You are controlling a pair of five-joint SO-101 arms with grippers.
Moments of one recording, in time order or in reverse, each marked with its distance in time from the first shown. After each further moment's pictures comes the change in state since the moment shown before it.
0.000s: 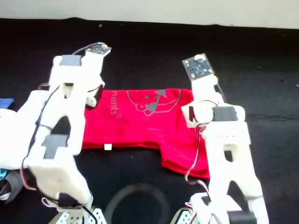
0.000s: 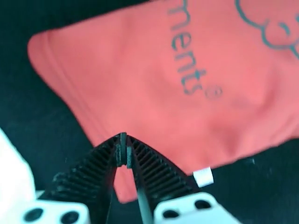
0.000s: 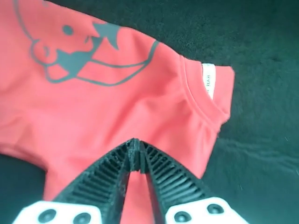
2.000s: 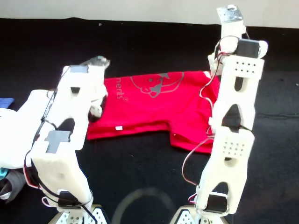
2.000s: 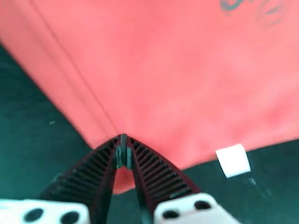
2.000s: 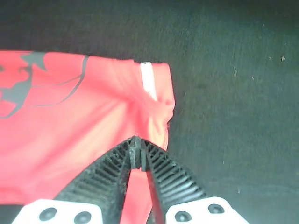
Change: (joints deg) left arm 0.6 1.1 14.2 -9.1 7.3; right arm 12.4 65.5 -102.5 41.9 -0.3
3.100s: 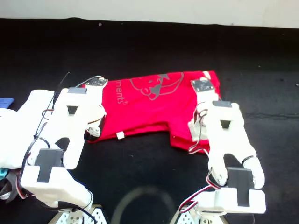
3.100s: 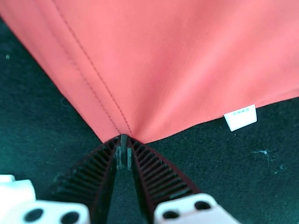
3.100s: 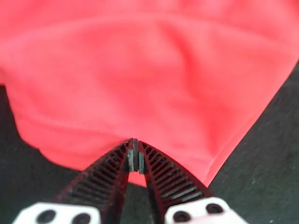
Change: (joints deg) left arm 0.2 -15.3 23.6 -5.7 0.0; right arm -4.7 -43.2 105.6 -42.5 -0.1
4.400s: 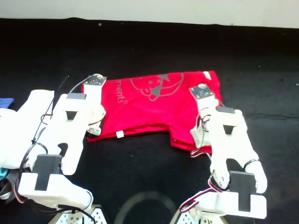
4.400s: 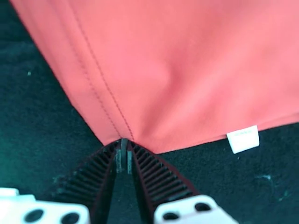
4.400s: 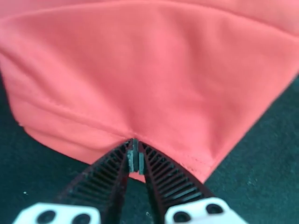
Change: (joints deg) left arm -0.2 -1.0 5.1 -11.2 3.4; right arm 3.3 -2.0 4.7 -2.5 7.9
